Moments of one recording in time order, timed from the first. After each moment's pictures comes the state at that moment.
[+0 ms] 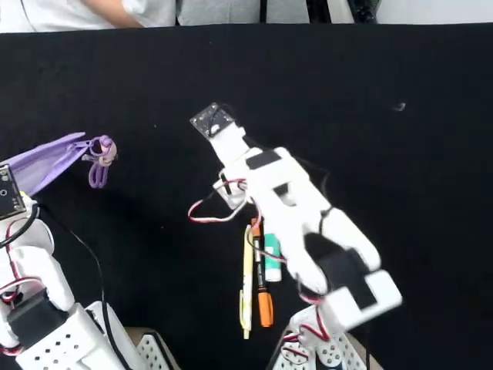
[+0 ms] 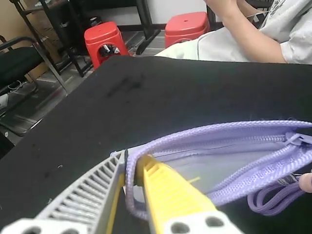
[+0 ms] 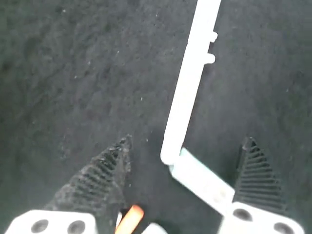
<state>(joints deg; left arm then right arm) -42.6 -86.4 59.4 49.3 -18.2 -24.1 4.2 30.0 46.1 16.7</state>
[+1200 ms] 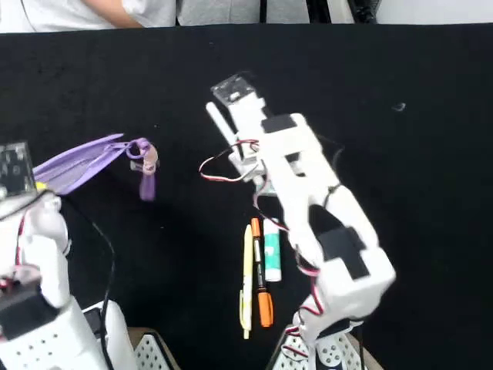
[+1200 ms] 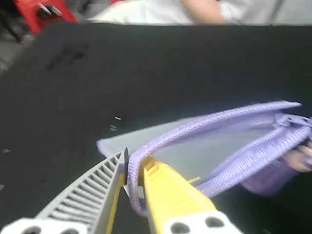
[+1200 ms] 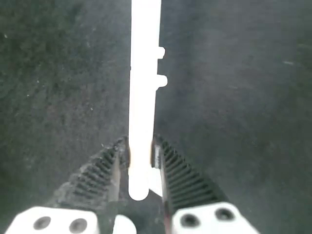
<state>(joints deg) -31.0 -74.8 42.1 69.8 -15.4 -16.7 11.6 11.3 59.7 16.9</state>
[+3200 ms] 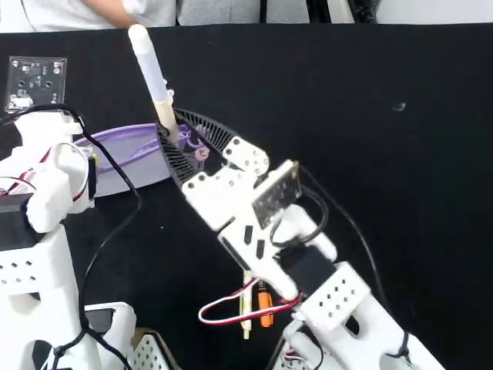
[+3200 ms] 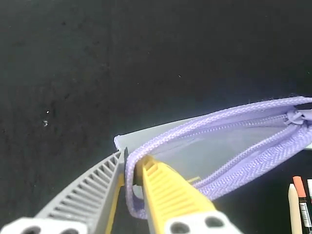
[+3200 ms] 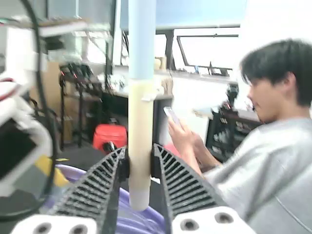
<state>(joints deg) -12.2 -42.1 4.9 91.8 -10.0 -41.3 -58.6 59.1 -3.1 6.7</state>
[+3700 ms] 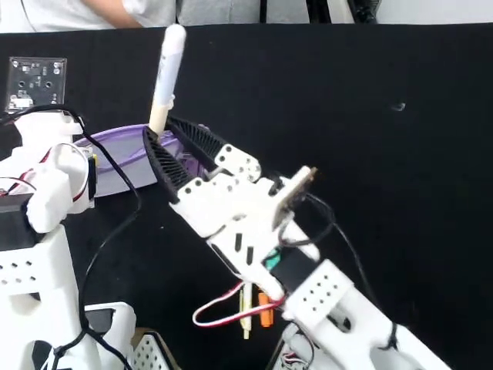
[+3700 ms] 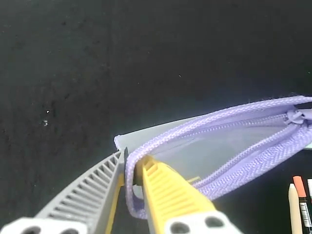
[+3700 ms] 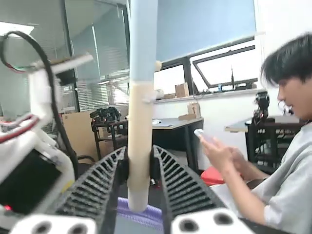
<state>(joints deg) -12.2 -42.2 5.1 91.7 -10.1 -43.8 -54.0 65.4 -21.2 -8.1</state>
